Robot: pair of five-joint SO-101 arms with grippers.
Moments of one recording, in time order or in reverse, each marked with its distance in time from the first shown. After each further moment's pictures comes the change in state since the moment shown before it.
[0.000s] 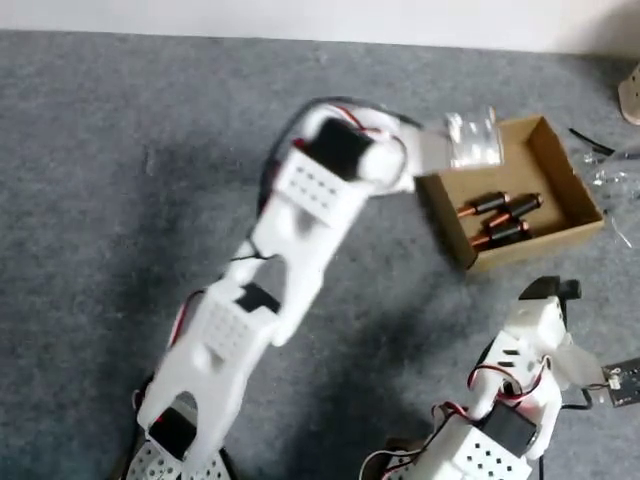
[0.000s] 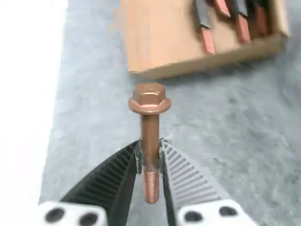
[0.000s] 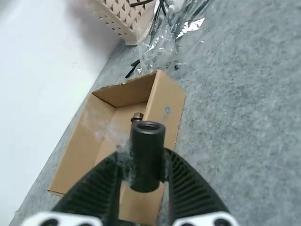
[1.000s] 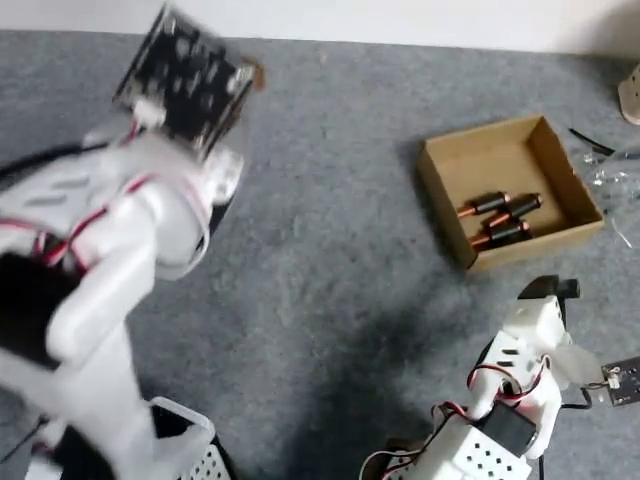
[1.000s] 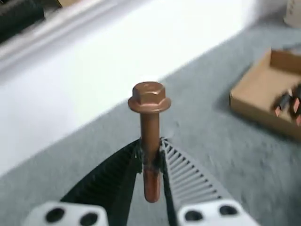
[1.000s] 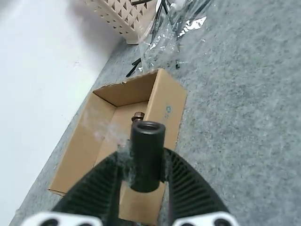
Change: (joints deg) left arm -15.0 -67.5 40.9 0.7 29.5; right arm -0.2 0.0 0.0 0.0 0.0
